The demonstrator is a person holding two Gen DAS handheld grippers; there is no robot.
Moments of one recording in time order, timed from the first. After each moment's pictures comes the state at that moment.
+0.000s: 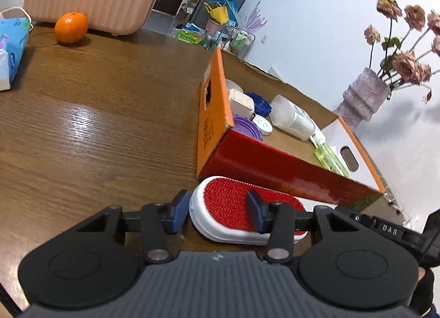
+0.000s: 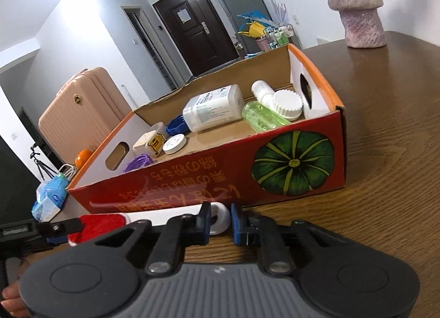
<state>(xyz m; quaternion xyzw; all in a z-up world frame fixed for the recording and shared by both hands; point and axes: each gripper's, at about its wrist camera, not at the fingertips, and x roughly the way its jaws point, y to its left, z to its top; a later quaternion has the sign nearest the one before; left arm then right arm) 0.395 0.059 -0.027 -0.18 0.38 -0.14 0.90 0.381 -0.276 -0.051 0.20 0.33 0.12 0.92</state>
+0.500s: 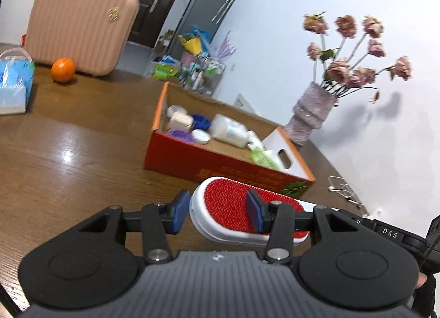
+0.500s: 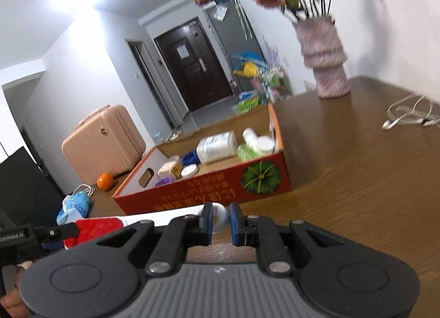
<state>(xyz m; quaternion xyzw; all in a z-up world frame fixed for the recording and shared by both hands) 0.273 0.021 0.043 -0.17 0.30 -0.17 0.92 0.241 -0.305 0.022 0.19 0.24 0.08 0.95</state>
